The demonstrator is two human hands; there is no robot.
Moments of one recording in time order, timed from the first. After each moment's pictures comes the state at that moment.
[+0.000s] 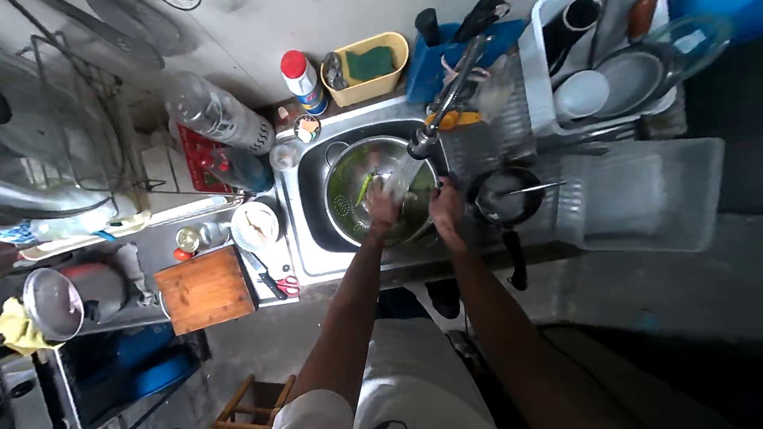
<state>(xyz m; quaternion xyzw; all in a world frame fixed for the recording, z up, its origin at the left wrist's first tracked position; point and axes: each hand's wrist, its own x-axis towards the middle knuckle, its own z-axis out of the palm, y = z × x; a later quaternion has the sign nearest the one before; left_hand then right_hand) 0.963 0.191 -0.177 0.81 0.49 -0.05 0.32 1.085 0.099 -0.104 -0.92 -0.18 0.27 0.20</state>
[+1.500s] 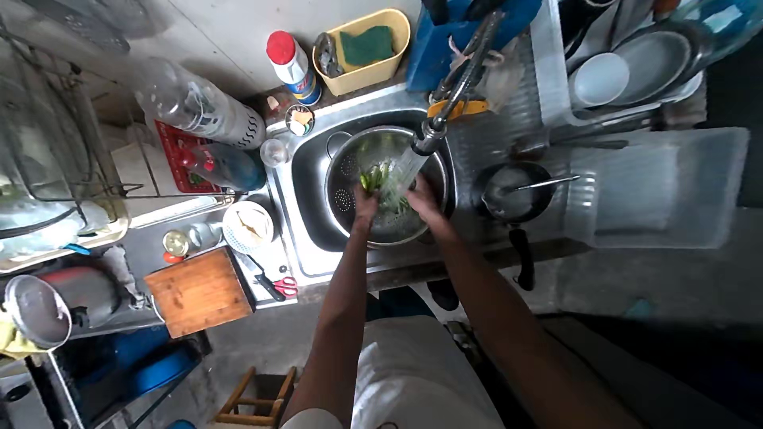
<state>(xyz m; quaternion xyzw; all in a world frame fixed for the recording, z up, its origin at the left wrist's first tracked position) 0.933 0.227 -0.196 0.51 0.56 0.13 0.64 1.076 0.144 -0.166 -0.82 -0.19 0.43 0.32</state>
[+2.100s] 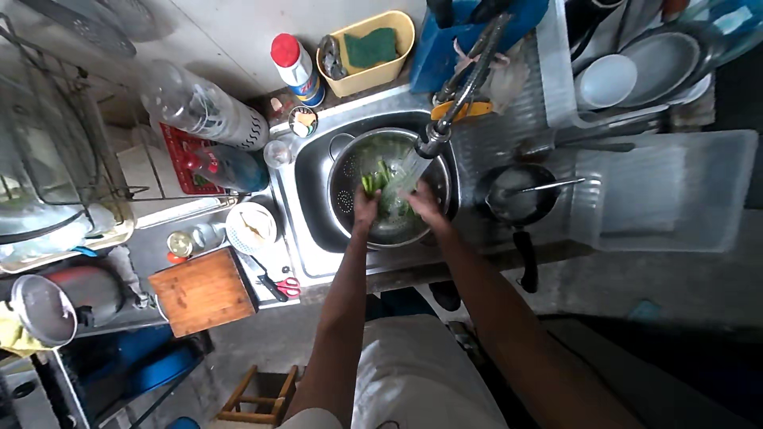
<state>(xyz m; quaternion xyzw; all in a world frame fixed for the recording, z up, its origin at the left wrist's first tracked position) 0.922 0.231 -0.191 0.55 0.56 0.12 0.61 1.074 0.142 -0.164 -0.82 -0.18 0.45 0.31</state>
